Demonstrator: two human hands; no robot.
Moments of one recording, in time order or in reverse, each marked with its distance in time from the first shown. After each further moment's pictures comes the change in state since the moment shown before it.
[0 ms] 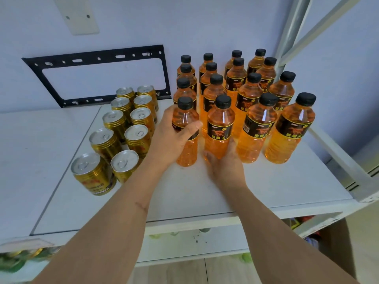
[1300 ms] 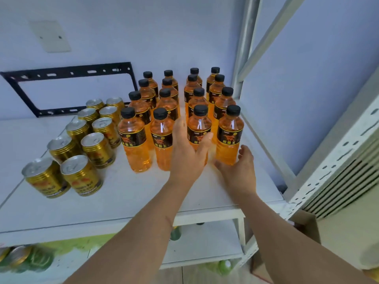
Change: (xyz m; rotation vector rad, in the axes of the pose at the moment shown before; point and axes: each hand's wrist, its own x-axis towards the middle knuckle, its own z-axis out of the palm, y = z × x) left_hand -0.047 0.082 0.154 -0.022 0.260 0.203; right_hand 0.021 0.076 -0.143 -0.030 0.138 0.118
